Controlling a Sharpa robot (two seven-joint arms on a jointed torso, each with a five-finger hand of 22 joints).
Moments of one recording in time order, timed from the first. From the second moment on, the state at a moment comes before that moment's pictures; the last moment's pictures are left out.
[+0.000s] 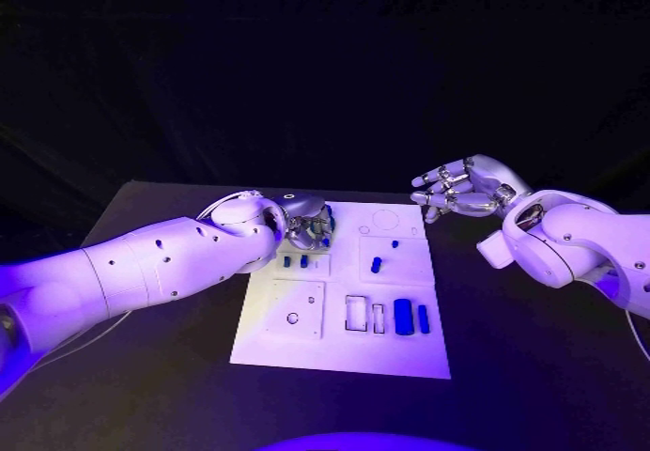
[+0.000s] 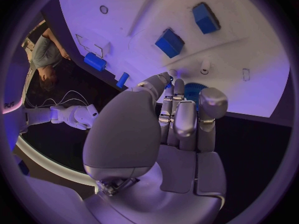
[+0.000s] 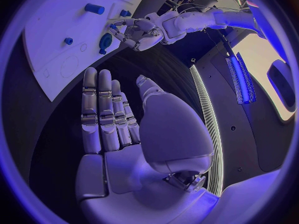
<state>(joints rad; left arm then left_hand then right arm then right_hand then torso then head) 1.19 -0.61 0.00 1.27 -1.51 -0.12 -0.08 1.46 -0.16 0.40 0.13 0.27 1.12 0.12 0.16 0.16 1.19 0.05 0.27 0.10 1.45 -0.03 1.27 1.01 0.13 1.35 0.07 1.16 0.99 1.33 -0.92 -0.11 1.55 -0.67 -0.37 0.14 1.35 -0.10 0.12 0.19 0.29 0.90 0.19 0.15 0.11 1.11 0.12 0.26 0.25 1.32 0.05 0.11 0.57 0.17 1.23 0.15 0.16 0.29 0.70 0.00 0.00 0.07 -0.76</state>
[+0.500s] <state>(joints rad) 1.20 -0.70 0.03 1.34 -1.48 -0.14 -0.10 1.45 -0.17 0.40 0.13 0.27 1.12 0.12 0.16 0.16 1.20 0.05 0.26 0.10 1.45 -0.03 1.27 1.01 0.13 1.35 0.07 1.17 1.00 1.33 -0.92 -0.11 1.55 -0.67 -0.37 0.14 1.35 -0.10 0.12 0.19 0.29 0.90 0.19 0.15 0.11 1.11 0.12 0.26 0.25 1.32 0.05 0.11 0.57 0.17 1.23 0.15 0.16 0.29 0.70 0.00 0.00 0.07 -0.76</state>
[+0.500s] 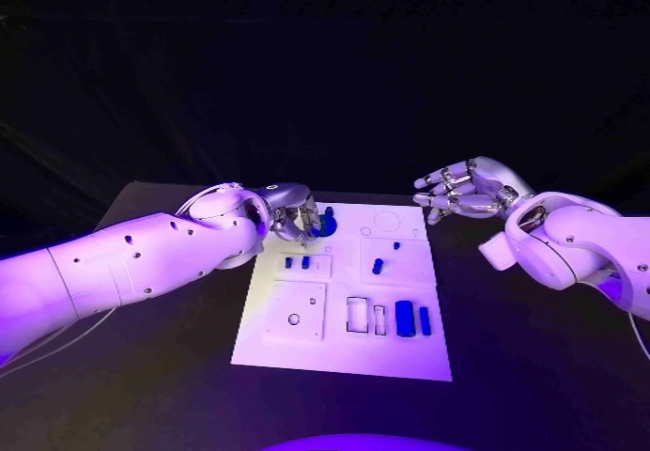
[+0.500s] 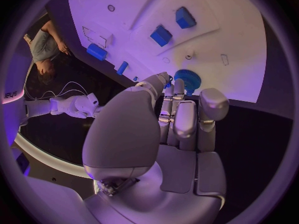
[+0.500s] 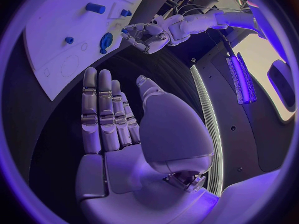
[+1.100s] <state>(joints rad) 1.20 -0.73 0.03 1.32 -1.46 -0.11 -0.12 1.45 -0.17 0.40 0.13 0.27 1.12 0.12 0.15 0.15 1.20 0.05 0.25 0.10 1.45 -0.03 1.27 1.01 0.13 1.35 0.07 1.17 1.00 1.33 -0.92 -0.11 1.54 -0.67 -0.37 0.14 1.35 -0.10 0.12 0.19 0.29 0.90 0.19 0.15 0.11 1.11 0.12 0.26 0.25 1.32 0.05 0.11 0.57 0.17 1.23 0.15 0.16 0.29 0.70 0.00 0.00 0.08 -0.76</state>
